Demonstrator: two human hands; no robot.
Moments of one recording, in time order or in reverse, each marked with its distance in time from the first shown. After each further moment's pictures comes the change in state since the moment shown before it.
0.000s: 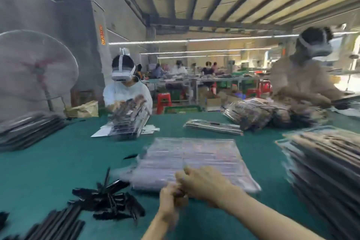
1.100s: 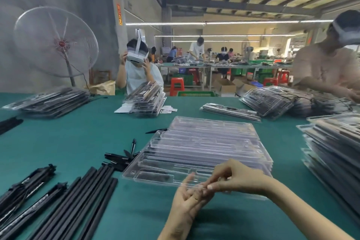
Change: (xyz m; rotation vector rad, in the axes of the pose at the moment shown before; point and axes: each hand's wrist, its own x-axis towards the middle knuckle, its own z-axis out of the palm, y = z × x) left_hand -0.081 -0.034 -0.040 -0.472 -0.060 -0.040; right_hand -0.045 -0.015 0.028 1.032 -0.185 -0.021
